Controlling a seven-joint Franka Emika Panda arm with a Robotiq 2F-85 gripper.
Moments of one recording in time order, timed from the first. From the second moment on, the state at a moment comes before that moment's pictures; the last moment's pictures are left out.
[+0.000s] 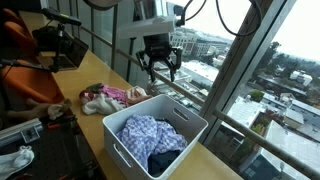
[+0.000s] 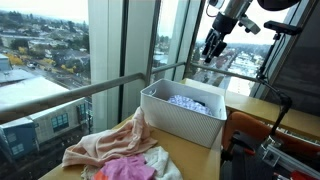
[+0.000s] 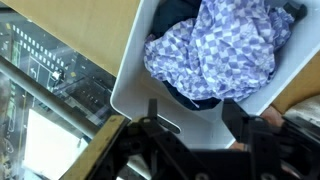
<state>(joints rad) -0.10 -0.08 -0.06 -2.20 -0.35 2.42 -0.54</state>
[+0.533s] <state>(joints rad) -0.01 -0.08 -0.03 -2.19 -0.29 2.42 -0.54</state>
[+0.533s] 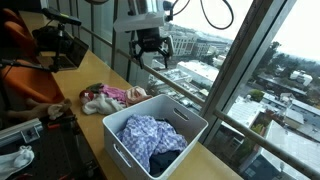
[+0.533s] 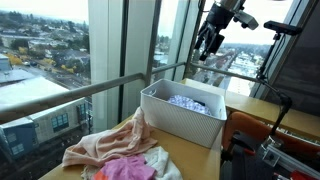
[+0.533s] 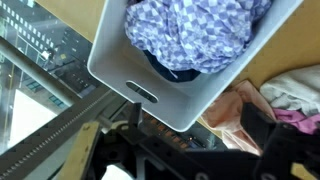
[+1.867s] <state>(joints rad) 0.22 0.32 0.19 -2.18 -0.28 2.60 -0.42</state>
